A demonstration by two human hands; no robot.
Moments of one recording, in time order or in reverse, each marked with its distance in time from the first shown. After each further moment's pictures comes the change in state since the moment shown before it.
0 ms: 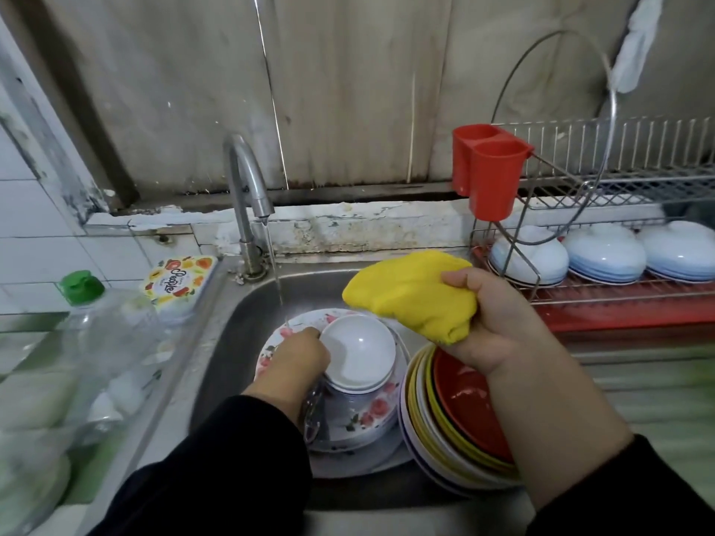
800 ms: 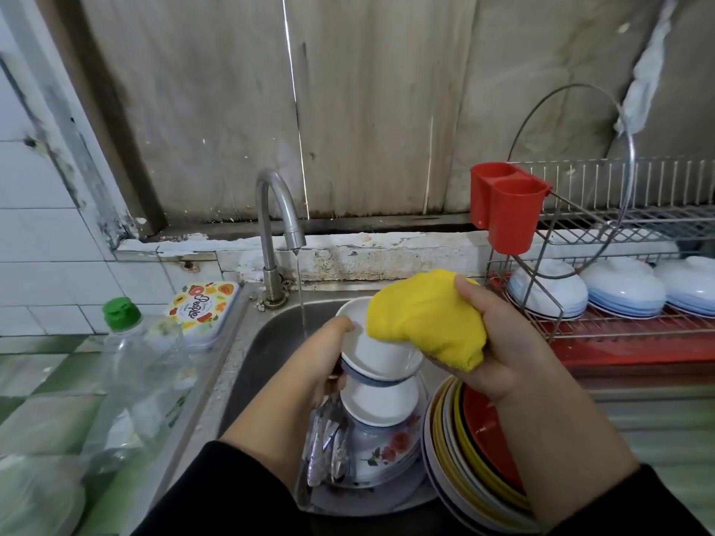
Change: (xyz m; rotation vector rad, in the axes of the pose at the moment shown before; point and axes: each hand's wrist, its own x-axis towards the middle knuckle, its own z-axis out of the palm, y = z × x) left_hand -0.058 0.019 -0.053 -1.060 -0.177 -0.062; right_hand -0.002 0.007 0.019 -0.123 -0.086 -0.107
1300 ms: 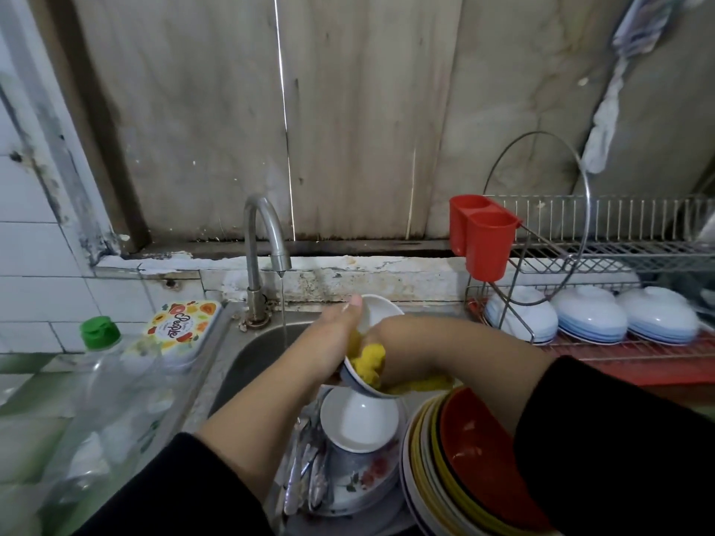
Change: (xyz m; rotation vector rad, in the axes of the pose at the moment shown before) left_hand -0.016 0.037 0.012 0.133 -0.073 0.267; right_hand 0.025 -0.006 0.052 -2.170 -0.382 -0.158
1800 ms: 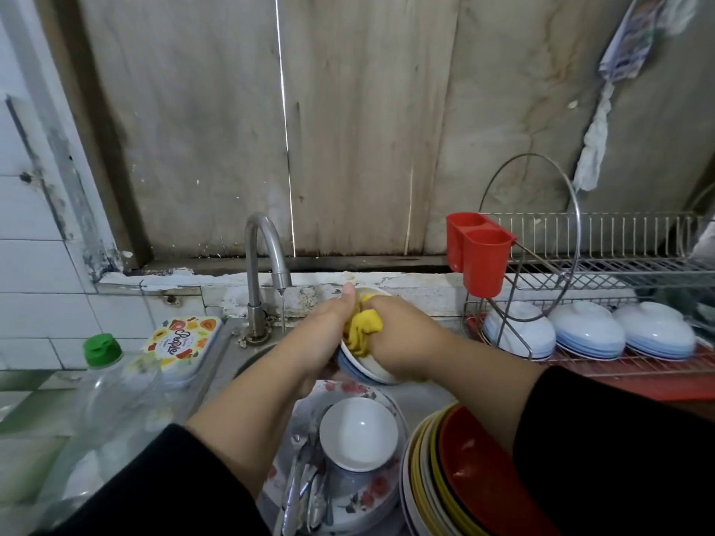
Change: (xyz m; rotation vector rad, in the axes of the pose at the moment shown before) left_hand -0.003 0.025 -0.005 -0.107 -0.055 0.023; right_hand -0.010 0.000 -0.011 0.125 0.513 -0.164
